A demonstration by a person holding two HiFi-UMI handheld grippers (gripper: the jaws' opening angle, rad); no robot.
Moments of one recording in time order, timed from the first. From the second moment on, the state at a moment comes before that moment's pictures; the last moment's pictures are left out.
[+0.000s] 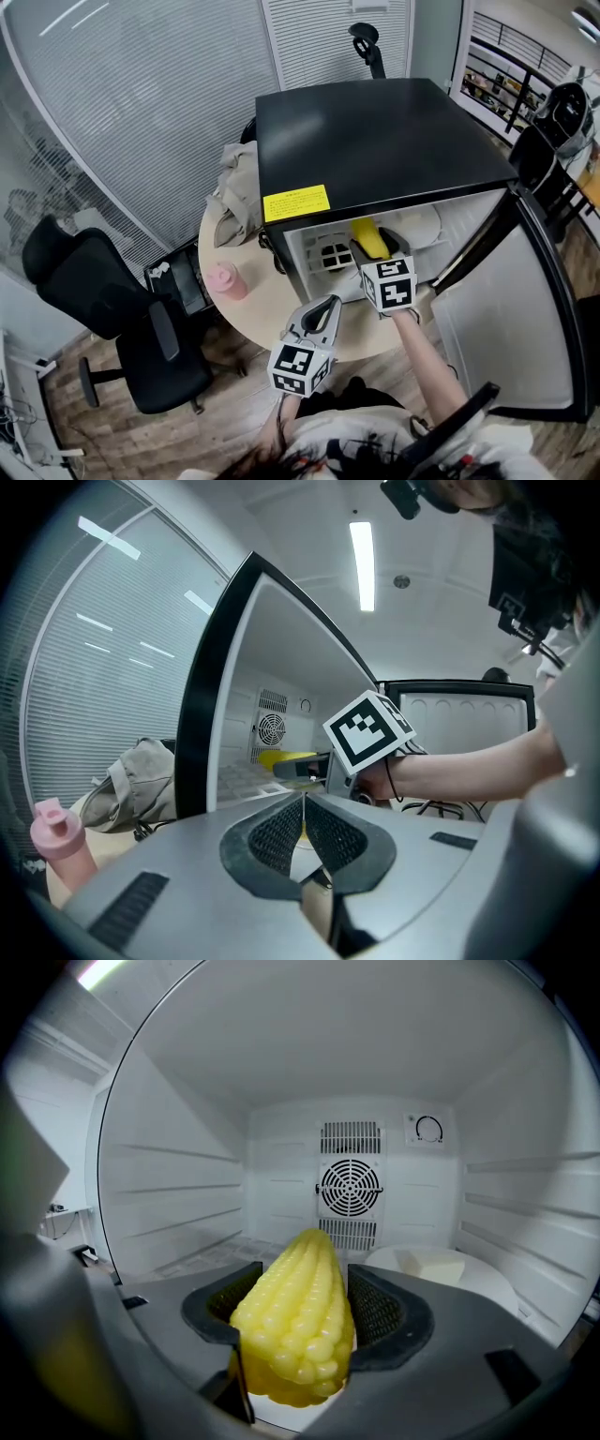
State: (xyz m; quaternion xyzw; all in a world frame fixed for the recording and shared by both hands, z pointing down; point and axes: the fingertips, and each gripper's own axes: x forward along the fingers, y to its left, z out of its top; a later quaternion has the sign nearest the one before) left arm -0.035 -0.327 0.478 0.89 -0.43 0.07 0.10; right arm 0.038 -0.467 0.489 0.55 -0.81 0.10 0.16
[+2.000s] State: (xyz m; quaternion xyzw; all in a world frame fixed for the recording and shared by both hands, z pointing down) left arm -0.047 -0.241 0.476 0.94 -0.33 0.06 0.10; right arm 0.031 -0.257 0.473 0.61 -0.77 0.16 0.06
